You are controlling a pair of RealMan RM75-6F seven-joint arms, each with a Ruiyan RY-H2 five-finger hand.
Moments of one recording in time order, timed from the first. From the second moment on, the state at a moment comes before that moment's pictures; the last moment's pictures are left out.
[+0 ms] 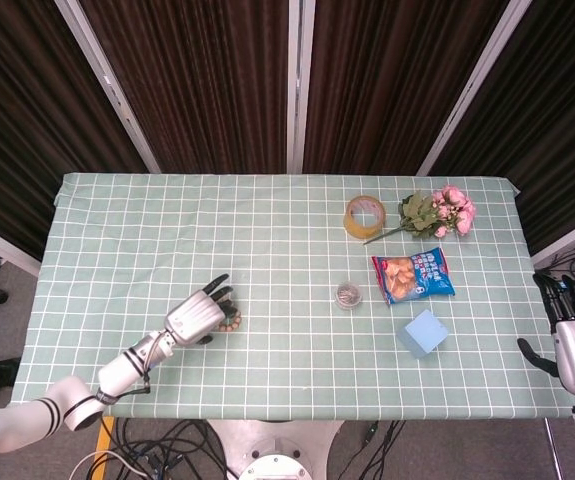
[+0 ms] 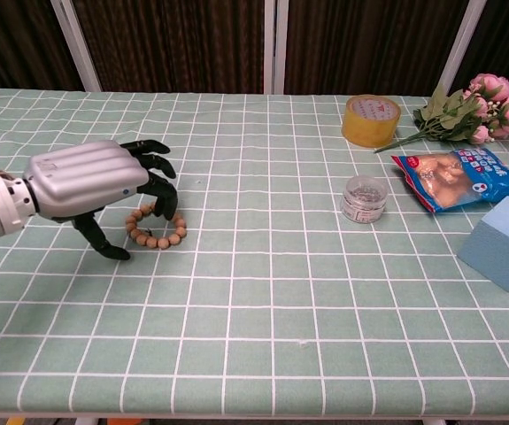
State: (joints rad) left arm -0.68 -1.67 -0.01 -1.07 1.77 1.03 0.05; right arm 0.08 -1.04 0.10 -1.68 -1.50 1.51 -0.06
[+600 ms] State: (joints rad) left arm -0.70 -1.71 0.03 -1.00 1.72 1.02 0.04; right arm 0.07 -1.04 0.09 -1.67 -1.49 1.52 -0.04
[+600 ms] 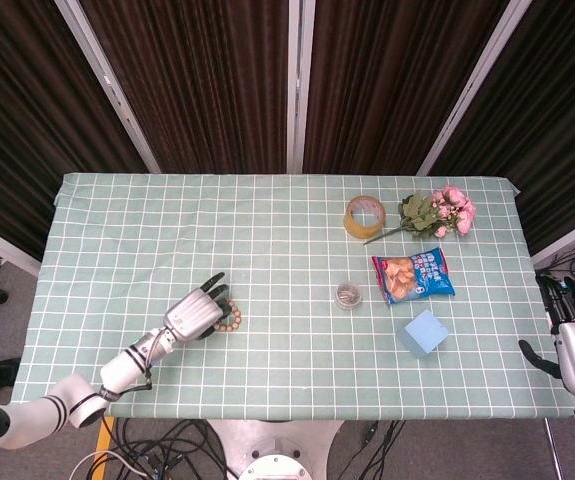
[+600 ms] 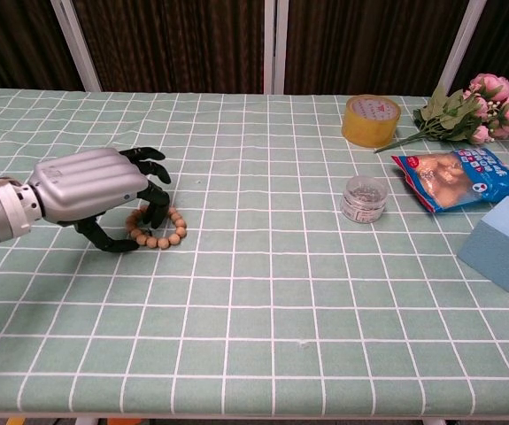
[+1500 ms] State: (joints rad) left arm -0.65 -1.74 0.04 -0.94 1.65 1.13 -0.36; right arm 0.08 -1.04 0.09 -1.66 -1.51 1.51 0.01
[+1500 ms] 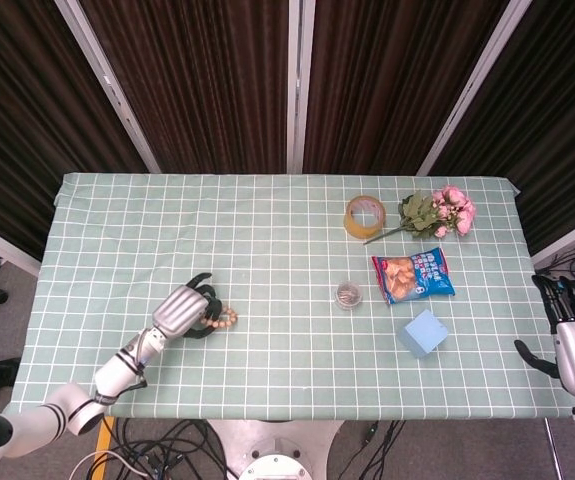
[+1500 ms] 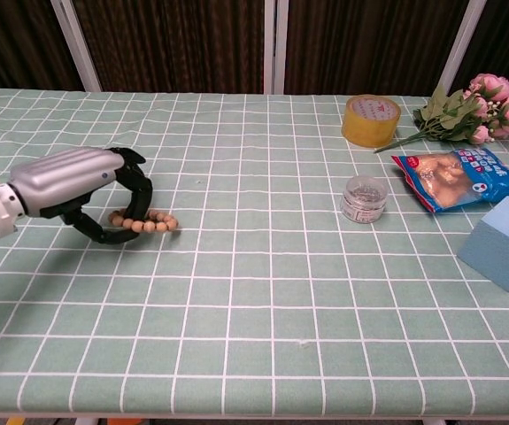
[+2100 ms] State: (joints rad) left arm -0.68 -1.45 -0.02 -1.38 1.53 0.85 -1.72; right arm 0.07 -1.03 0.09 -1.66 -1.55 1.55 0.03
